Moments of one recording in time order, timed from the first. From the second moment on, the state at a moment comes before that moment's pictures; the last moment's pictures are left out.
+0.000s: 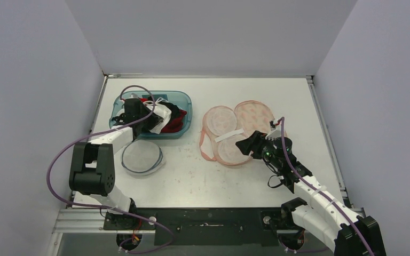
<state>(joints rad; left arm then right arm) -0.09 1.60 0.90 0.06 0.18 -0.91 0.39 0.86 0.37 0.13 -0.20 0.66</state>
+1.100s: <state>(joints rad) -0.66 0.91 0.87 -0.16 -0.06 -0.65 0.37 0.79 0.56 -0.21 0.10 0.58</state>
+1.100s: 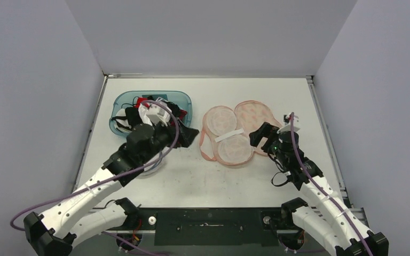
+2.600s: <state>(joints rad) -0.95 0.84 0.38 0.01 -0.32 -0.95 0.59 1.12 0.17 0.39 0.17 0.98</state>
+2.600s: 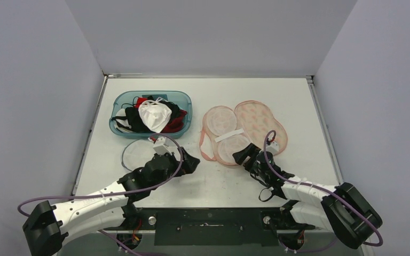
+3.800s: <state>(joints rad) -0.80 0.81 0.37 -0.05 -0.28 -0.98 0.89 1.34 0.21 0.61 0.34 1.27</state>
